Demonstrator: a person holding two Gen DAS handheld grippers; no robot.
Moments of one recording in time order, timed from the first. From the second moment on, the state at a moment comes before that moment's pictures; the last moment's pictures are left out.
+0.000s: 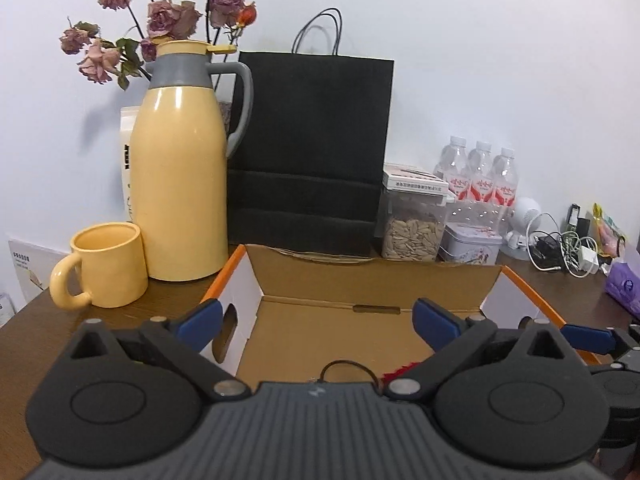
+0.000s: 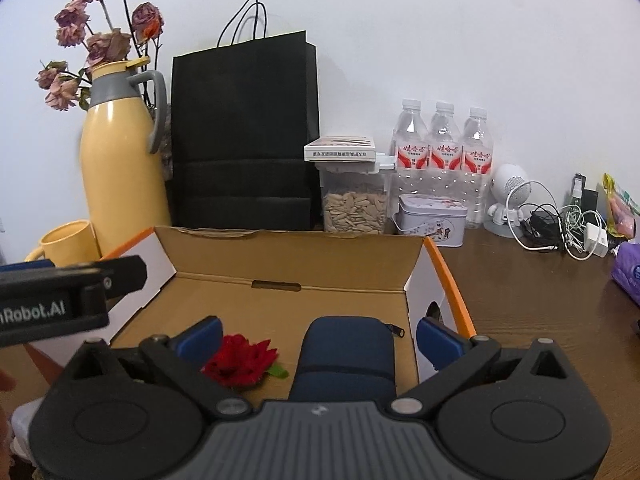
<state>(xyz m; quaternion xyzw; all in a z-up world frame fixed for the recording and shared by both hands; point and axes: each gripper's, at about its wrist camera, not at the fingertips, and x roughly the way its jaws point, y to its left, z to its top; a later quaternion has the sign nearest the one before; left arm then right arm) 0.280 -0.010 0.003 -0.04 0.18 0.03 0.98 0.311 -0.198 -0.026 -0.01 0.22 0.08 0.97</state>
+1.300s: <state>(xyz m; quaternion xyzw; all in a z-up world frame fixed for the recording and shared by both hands) 0.125 0.012 0.042 -0.03 0.18 0.01 0.98 0.140 -0.224 0.013 -0.04 0.18 0.13 0.97</state>
